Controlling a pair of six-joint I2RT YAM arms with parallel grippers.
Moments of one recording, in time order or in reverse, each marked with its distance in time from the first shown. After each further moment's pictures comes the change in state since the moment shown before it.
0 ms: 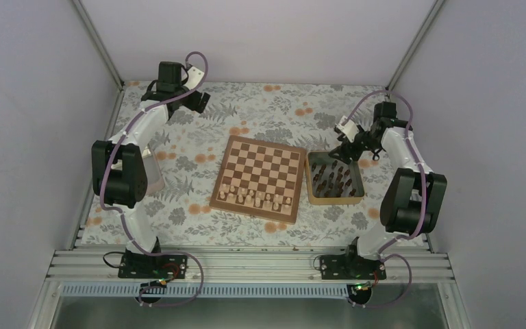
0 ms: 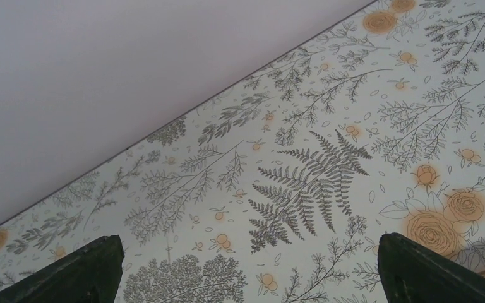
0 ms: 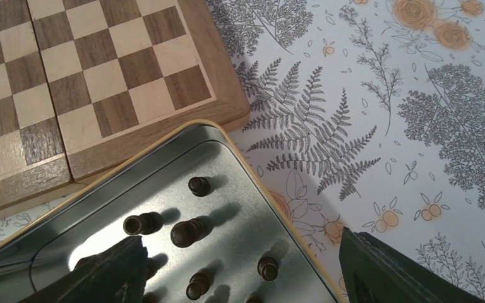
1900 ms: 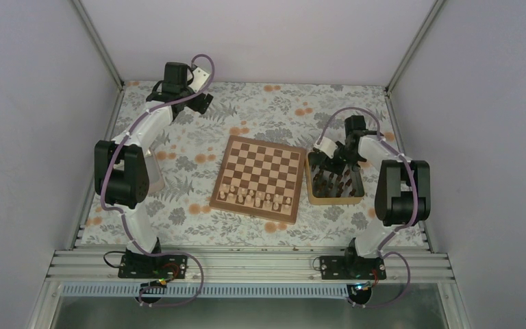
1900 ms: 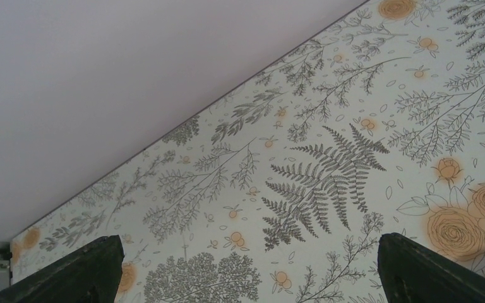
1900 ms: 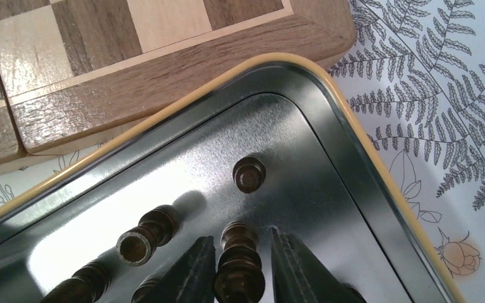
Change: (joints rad) left arm -0.039 -0.001 0.000 0.009 -0.100 0.042; right arm 0.171 0.074 -0.169 0.153 0.220 0.046
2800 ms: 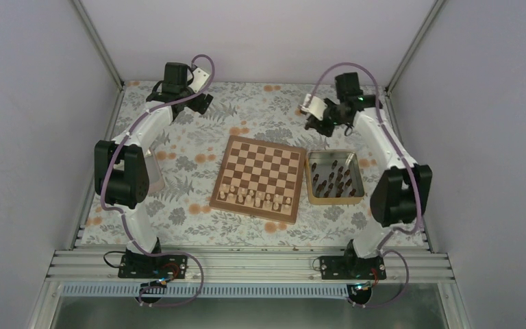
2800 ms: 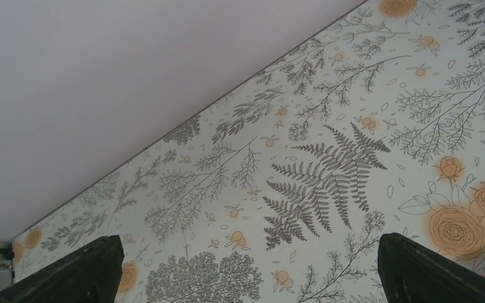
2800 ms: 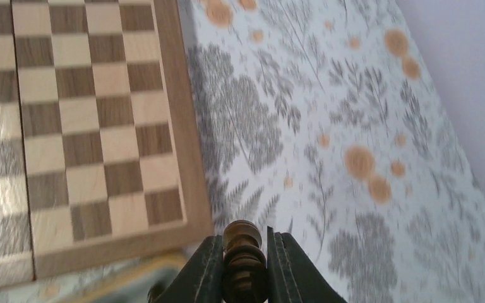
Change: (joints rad) left arm 0.000 0.000 -0.004 0.000 0.000 0.004; right arm 0.138 -0.028 0.452 -0.175 0.000 0.025
